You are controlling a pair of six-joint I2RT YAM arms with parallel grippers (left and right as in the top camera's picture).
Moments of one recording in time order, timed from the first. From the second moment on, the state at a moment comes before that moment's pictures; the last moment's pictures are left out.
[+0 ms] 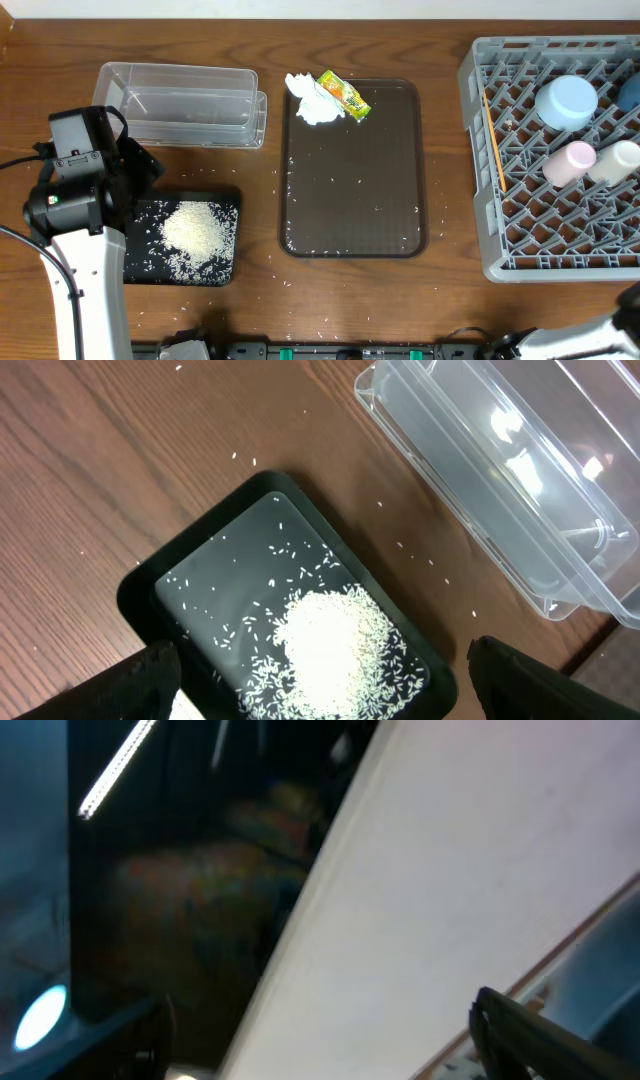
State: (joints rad) left arm 0.24 1.20 1.27 -1.12 -0.24 -0.57; right arm -0.99 1.81 1.39 0.70 -1.09 1.43
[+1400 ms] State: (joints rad) left arm 0.24 1.20 1.27 -1.12 -0.24 -0.57; right arm -0.51 2.00 1.86 -0.43 0.21 0.27
